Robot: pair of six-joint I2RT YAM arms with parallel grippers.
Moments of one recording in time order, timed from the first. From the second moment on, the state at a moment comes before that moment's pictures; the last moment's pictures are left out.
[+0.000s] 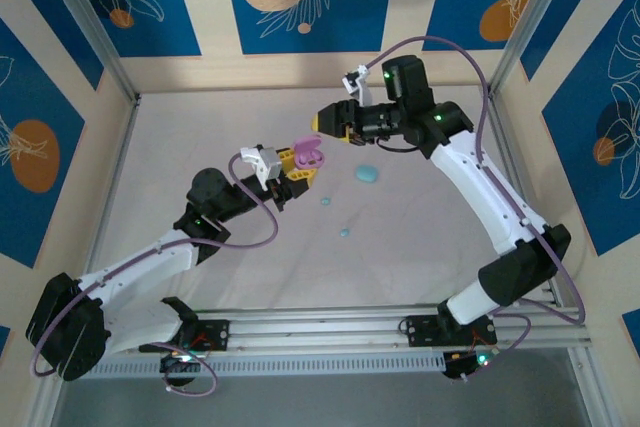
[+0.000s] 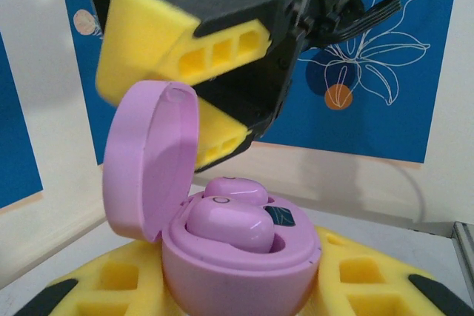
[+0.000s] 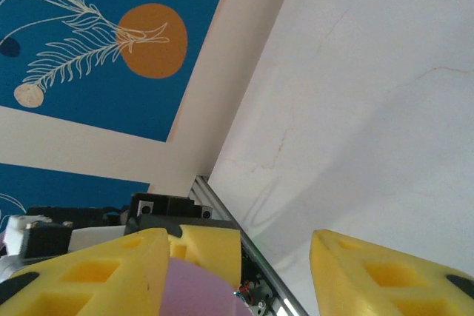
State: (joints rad) left arm -0.67 1.12 0.66 0.65 0.45 -0.05; right arm 0.48 1.53 1.68 -0.74 -0.74 0.61
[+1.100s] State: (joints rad) left arm -0.67 1.13 0.68 0.66 0.46 -0.05; right arm 0.45 1.46 1.43 -0.55 -1.17 0.71
